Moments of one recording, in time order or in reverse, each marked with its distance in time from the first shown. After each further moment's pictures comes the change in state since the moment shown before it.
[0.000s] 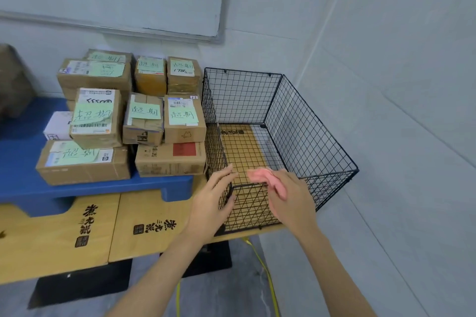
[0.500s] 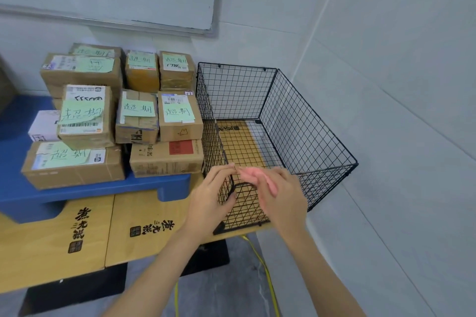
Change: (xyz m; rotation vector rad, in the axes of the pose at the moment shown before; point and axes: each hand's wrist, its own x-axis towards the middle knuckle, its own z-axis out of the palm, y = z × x) left_hand 0.009 -0.006 -0.005 -0.084 -0.004 0.016; right_hand -0.006 -0.027 0.019 -0.088 0.124 0.058
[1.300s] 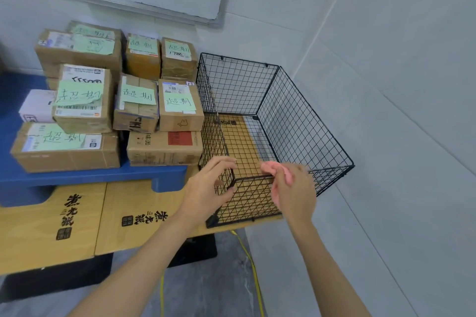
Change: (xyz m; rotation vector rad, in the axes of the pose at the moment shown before) left_hand 0.006 -0.015 -0.004 -0.104 -0.042 0.015; right_hand 0.015 0.016 -0.005 -0.005 0.017 0.224
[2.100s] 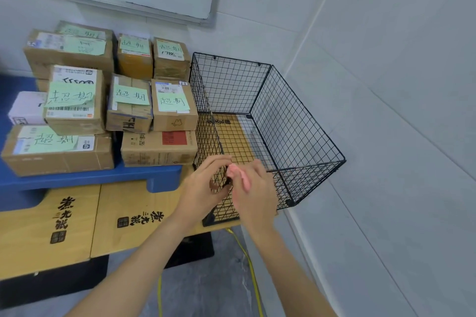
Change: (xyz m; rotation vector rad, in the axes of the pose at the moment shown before) left_hand -0.001 0.001 0.002 -0.055 0.008 0.012; right_hand -0.043 -0.053 0.024 0.028 -0.054 -0.134
